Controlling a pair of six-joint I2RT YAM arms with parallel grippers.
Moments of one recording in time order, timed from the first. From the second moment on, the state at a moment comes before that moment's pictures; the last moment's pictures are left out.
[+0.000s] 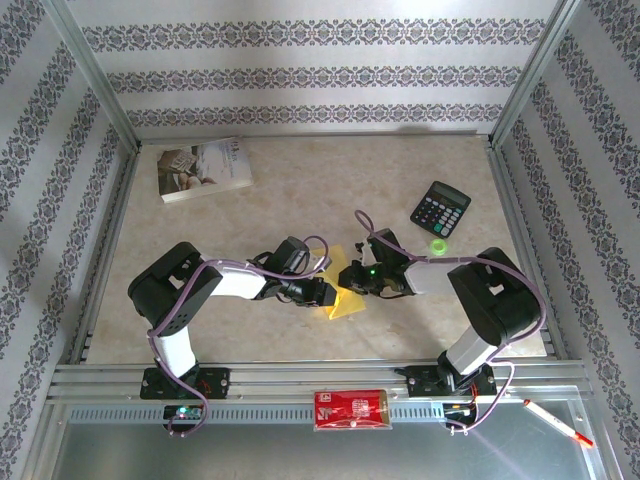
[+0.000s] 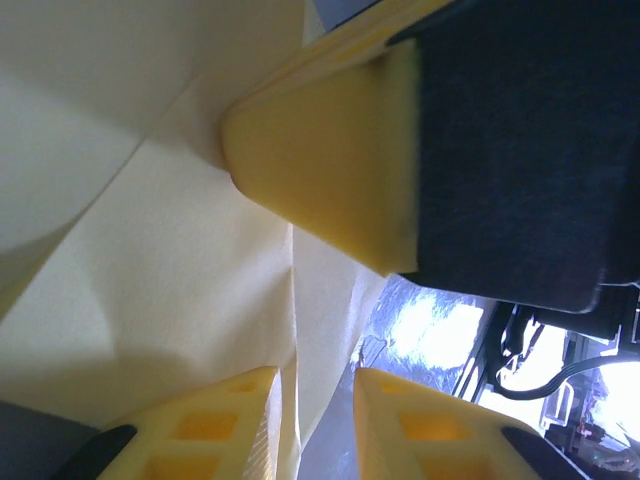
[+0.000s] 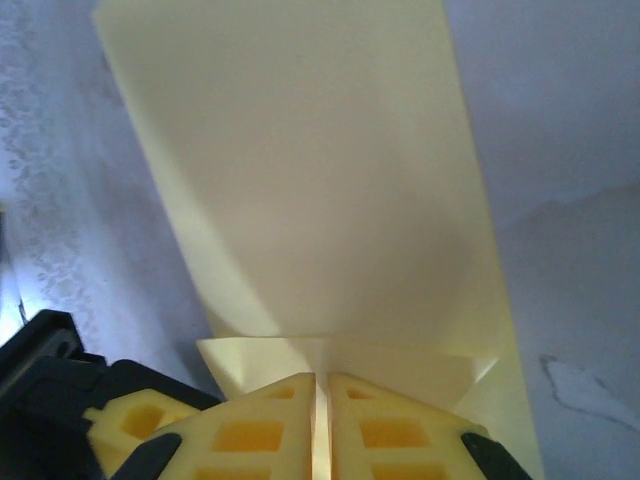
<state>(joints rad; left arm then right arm) -0.71 1.80 0.75 0.16 0.71 -0.69 0.51 1.63 0.58 0.09 -0.57 0.81</state>
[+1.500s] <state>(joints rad) -0.69 1.77 0.75 0.00 0.68 -0.60 0.58 1.61 0.51 0.26 -0.44 1.02</state>
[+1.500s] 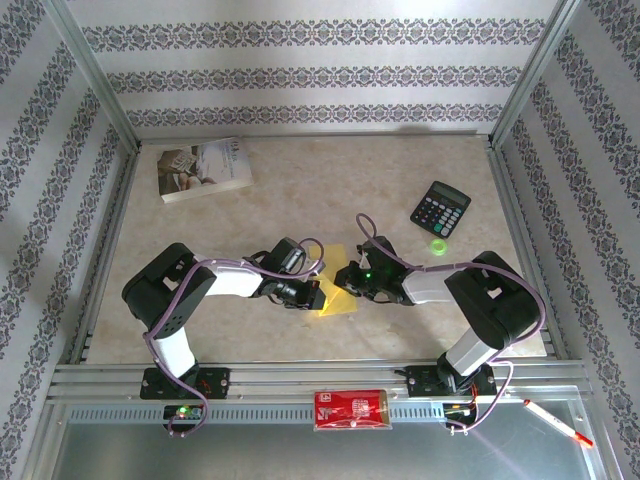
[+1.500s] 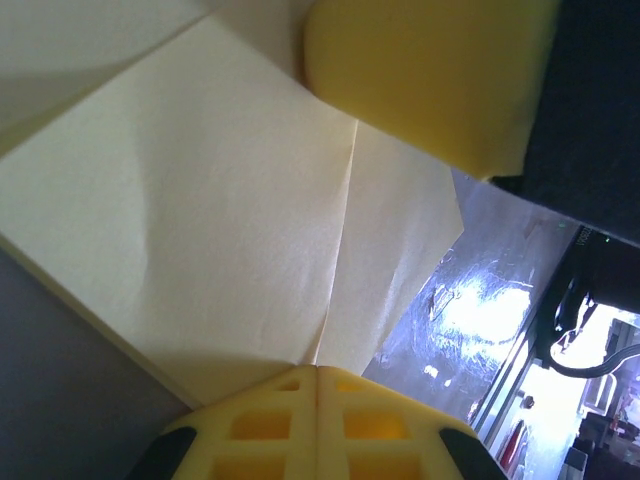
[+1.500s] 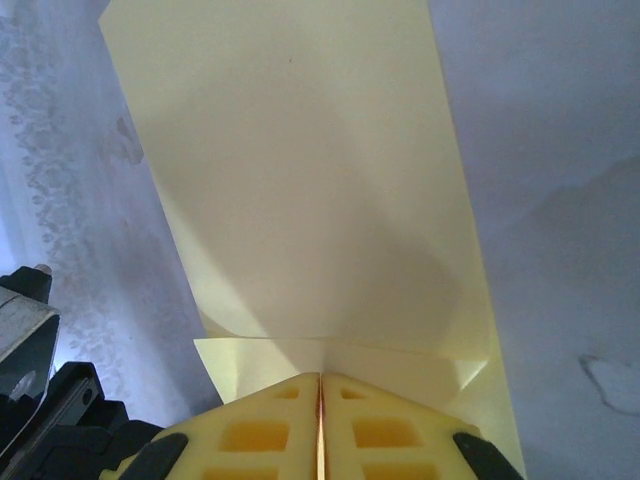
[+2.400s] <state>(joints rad) -0.69 1.76 0.78 -0.07 0.66 -0.57 0.60 1.67 0.58 0.18 -0.52 0.93</state>
